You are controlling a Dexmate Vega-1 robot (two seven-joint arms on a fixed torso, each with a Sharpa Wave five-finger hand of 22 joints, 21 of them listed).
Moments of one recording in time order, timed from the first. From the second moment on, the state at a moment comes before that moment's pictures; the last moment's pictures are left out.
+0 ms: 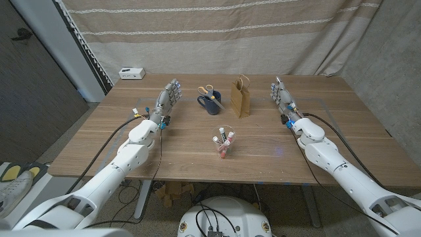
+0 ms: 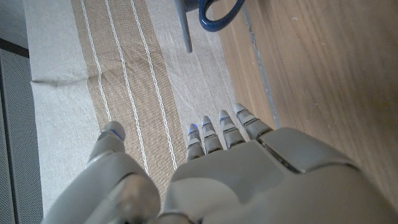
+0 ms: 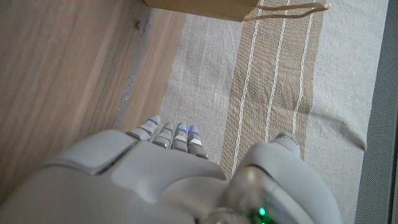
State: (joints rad) left arm 0.81 0.48 0.38 -1.23 -0.65 -0.33 -0.07; left_hand 0.27 -0.14 0.36 -0.15 0.32 0.12 -0.11 0.19 0.18 0.16 -0.09 0.19 0.18 0.15 -0.04 0.17 0.17 0.17 -0.03 0.18 0.17; right arm -0.84 -0.51 -0.38 -1.32 0.65 0.27 0.02; right_hand 0.34 0.05 -0.24 -0.02 0.44 0.01 0.08 0.19 0.18 -0.01 0.04 0.21 0.18 -0.07 0.00 0.18 0.18 -0.03 0.01 0.19 0.18
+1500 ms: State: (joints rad) left arm 0.84 0.50 0.40 -1.25 -0.56 -0.42 -0.05; left_hand 0.36 -0.10 0.39 -0.17 0.33 0.22 -0.14 0.21 0.18 0.22 -0.07 0.21 0.18 0.17 -0.04 0.19 0.17 0.25 -0.04 0.21 0.17; right arm -0.89 -0.55 -0.39 -1.47 0.61 0.19 -0.07; right_hand 0.35 0.06 -0.25 -0.02 0.45 -0.02 0.09 0.19 0.18 0.05 0.04 0.24 0.19 -0.06 -0.01 0.19 0.18 -0.02 0.02 0.19 0.18
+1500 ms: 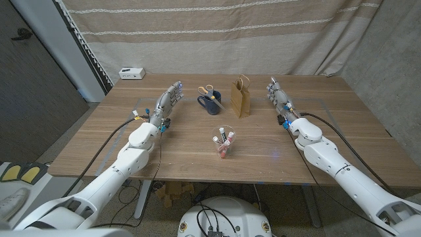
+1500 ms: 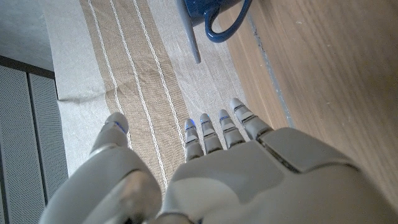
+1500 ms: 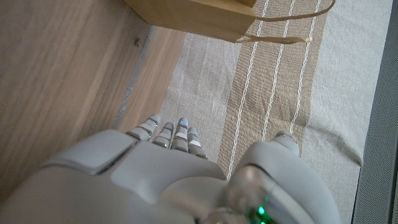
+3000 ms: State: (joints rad) left arm 0.90 0.59 0.40 -1.49 -0.21 -0.32 0.27; left_hand 0.43 -0.16 0.37 -0.16 0.38 0.35 -0.14 0.24 0.19 0.41 -0.11 0.25 0.19 0.31 -0.04 0.21 0.18 0.29 -0.04 0.20 0.17; right arm -0.96 -0.61 -0.35 -1.53 0.63 0.18 -0.07; right_hand 0.37 0.06 -0.25 -0.03 0.46 0.00 0.07 0.20 0.18 0.05 0.03 0.23 0.19 -0.05 -0.01 0.19 0.18 -0.03 0.02 0.19 0.18
